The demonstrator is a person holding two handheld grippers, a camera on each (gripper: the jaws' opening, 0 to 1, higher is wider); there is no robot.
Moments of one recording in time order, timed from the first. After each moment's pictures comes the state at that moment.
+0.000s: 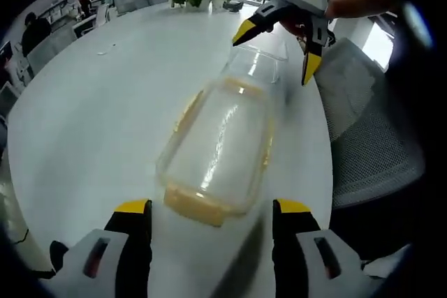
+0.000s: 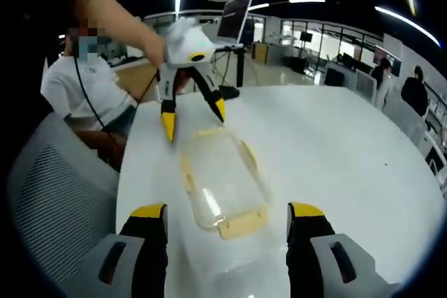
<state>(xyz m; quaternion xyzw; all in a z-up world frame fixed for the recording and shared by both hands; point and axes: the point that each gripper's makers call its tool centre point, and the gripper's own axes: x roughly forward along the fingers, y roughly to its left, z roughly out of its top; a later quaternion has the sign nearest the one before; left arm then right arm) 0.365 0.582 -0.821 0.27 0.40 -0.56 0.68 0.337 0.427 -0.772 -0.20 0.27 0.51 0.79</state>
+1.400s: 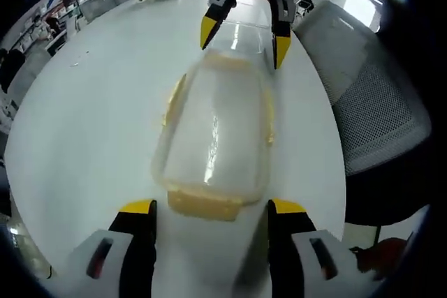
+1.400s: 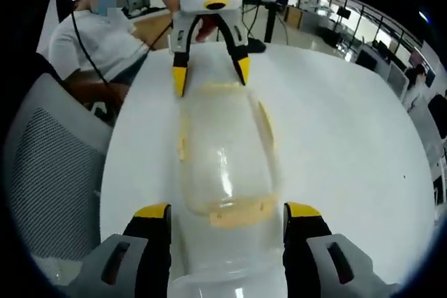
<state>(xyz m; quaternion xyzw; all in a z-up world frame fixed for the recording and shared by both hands) 0.369 0.585 -0.836 0.36 0.38 -0.59 0.61 0.345 0.428 -0.817 -0.30 0.36 0.54 0.70</state>
